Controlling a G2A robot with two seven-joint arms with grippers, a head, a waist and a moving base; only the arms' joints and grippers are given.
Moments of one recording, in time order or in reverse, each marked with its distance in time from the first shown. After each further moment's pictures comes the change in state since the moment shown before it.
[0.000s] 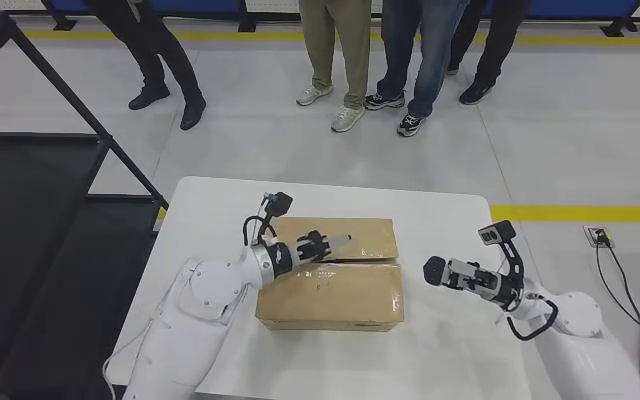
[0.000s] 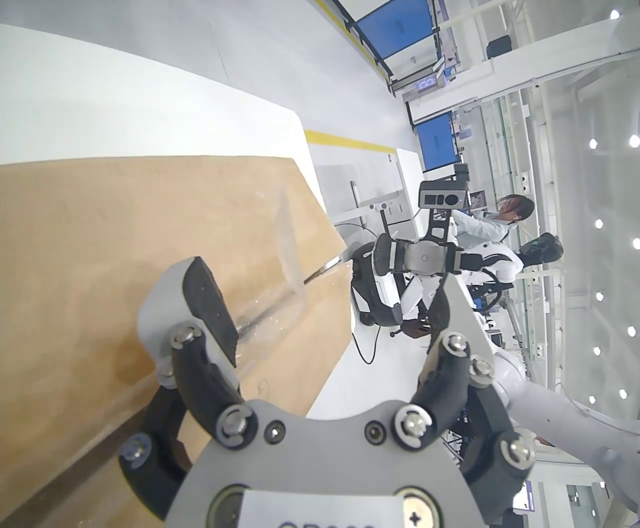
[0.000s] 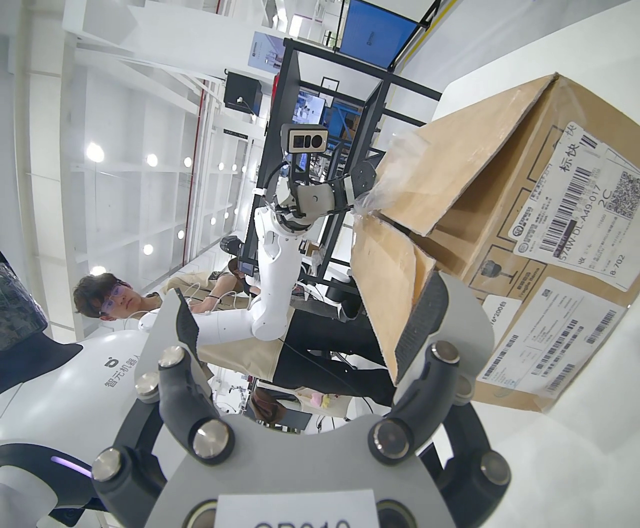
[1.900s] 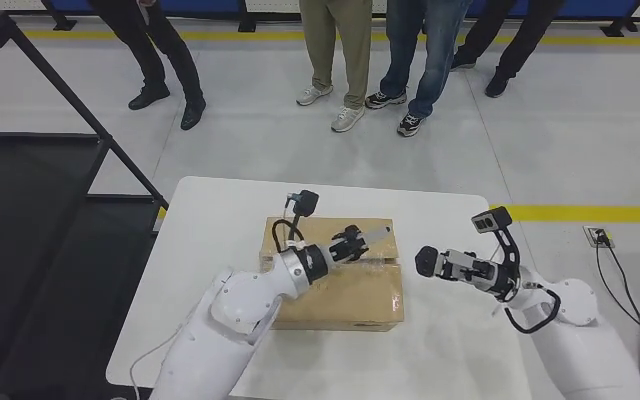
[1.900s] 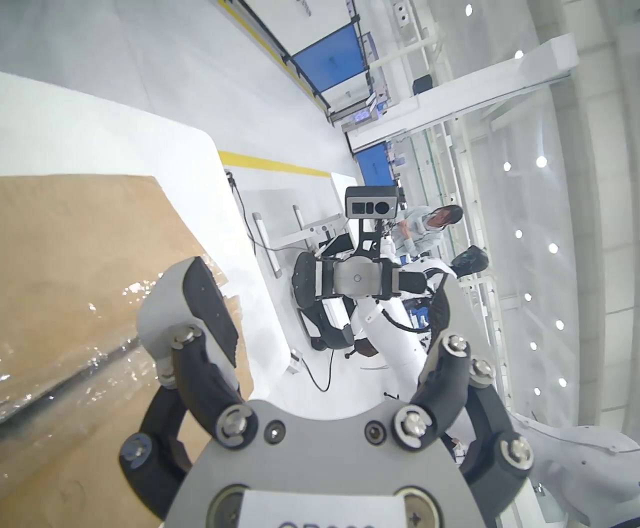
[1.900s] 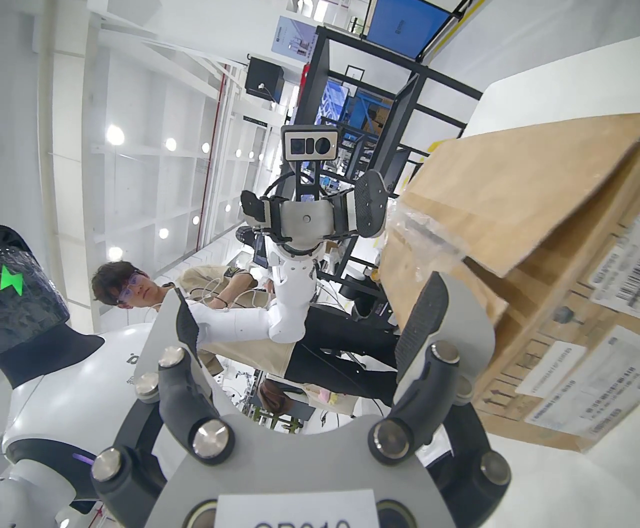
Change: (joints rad) left arm 0.036 -0.044 0.090 -0.134 -0.138 0.026 0.247; right arm 0.037 0.001 -0.045 -0.104 0.070 0.083 -0.027
